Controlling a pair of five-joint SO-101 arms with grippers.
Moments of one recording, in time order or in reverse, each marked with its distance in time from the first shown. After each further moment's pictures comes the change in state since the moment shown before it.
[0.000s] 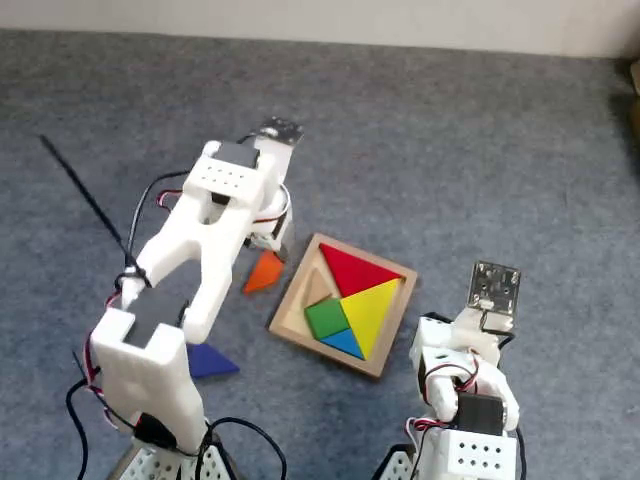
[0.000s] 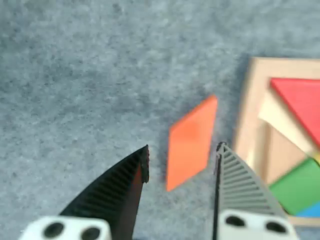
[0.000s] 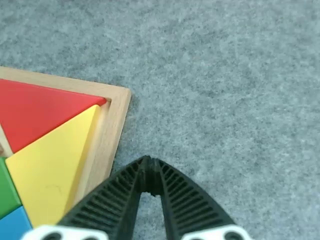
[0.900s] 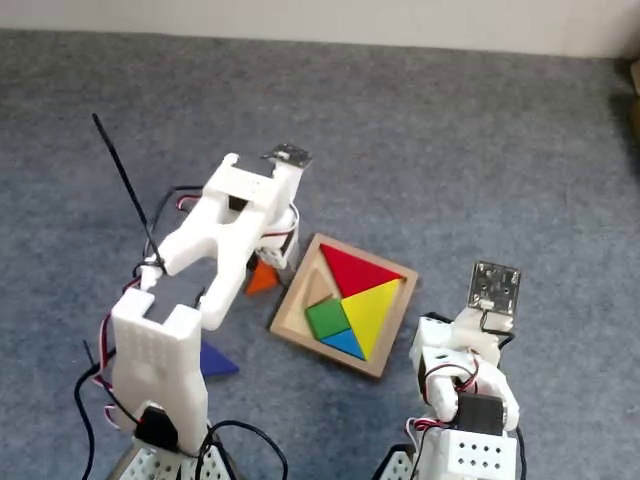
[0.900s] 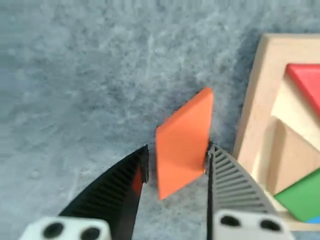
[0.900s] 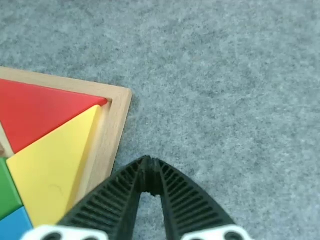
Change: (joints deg) left arm -0.8 8.4 -0.6 0.4 1.4; right arm 0.0 0.0 0.0 0.0 0.0
